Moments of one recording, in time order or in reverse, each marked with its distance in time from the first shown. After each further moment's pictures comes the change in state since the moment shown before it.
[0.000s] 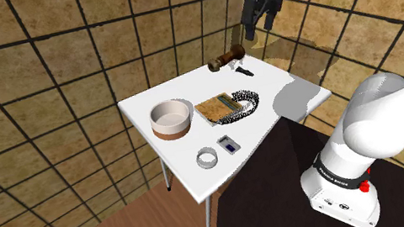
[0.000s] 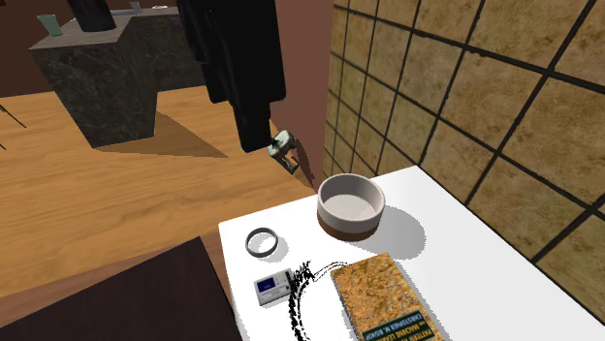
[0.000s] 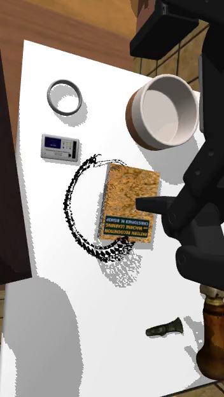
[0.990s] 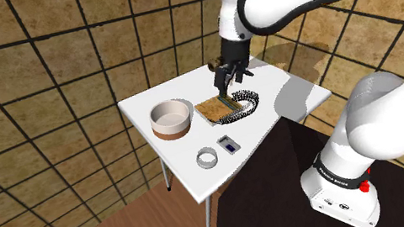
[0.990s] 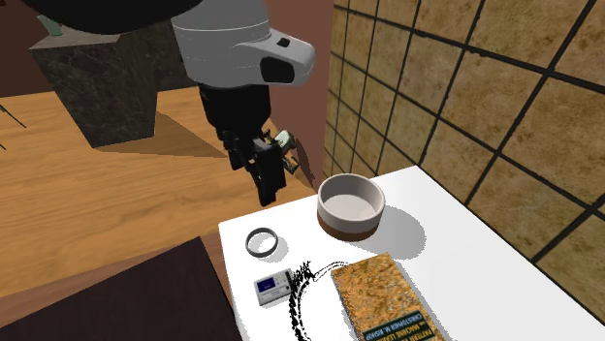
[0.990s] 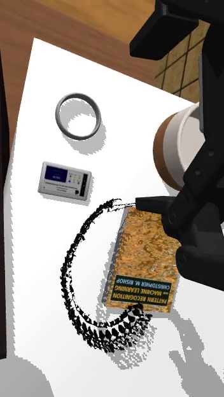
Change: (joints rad) arm 0.092 0.131 0.092 -0.299 0.074 0.420 0.033
